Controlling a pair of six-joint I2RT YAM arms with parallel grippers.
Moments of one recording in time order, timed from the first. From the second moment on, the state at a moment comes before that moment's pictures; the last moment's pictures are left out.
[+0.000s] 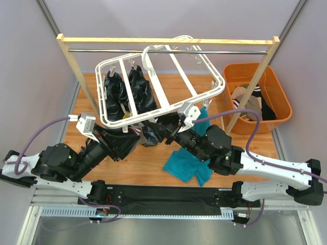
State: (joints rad) left arm -1.73 0.60 1.09 -0.36 -0.95 -0.42; right arm 1.31 1.10 1.08 0.32 0.32 -0.03
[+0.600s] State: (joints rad) left arm -1.73 0.62 1.09 -0.23 -0.83 -0.42; right arm 1.31 1.01 1.12 0.15 0.26 0.06
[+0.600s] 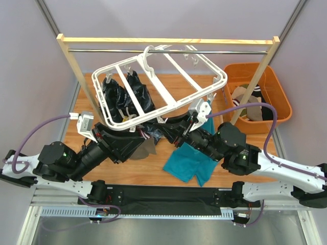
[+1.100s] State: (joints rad) left arm -1.73 0.72 1.10 -0.07 -0.73 -0.53; right arm 1.30 1.19 1.65 -0.60 0.20 0.23
